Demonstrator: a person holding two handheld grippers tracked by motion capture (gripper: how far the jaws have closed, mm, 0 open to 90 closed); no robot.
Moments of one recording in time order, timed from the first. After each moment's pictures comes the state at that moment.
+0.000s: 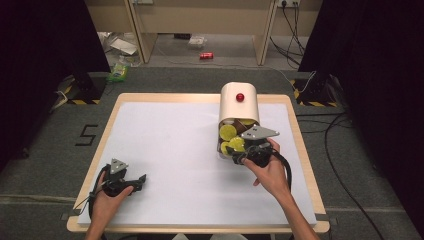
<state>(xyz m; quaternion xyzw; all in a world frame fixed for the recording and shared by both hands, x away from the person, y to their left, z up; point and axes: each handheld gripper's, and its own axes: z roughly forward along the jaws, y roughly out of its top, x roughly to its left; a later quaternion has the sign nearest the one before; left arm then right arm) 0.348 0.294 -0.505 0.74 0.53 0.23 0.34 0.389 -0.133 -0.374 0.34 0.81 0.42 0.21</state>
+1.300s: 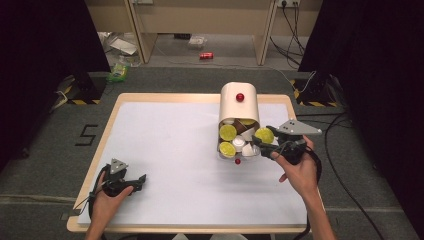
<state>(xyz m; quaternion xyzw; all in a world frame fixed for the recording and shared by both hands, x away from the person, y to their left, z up) 0.348 0.294 -0.505 0.74 0.53 0.23 0.34 0.376 -0.200 -0.337 0.37 0.76 0.46 0.25</state>
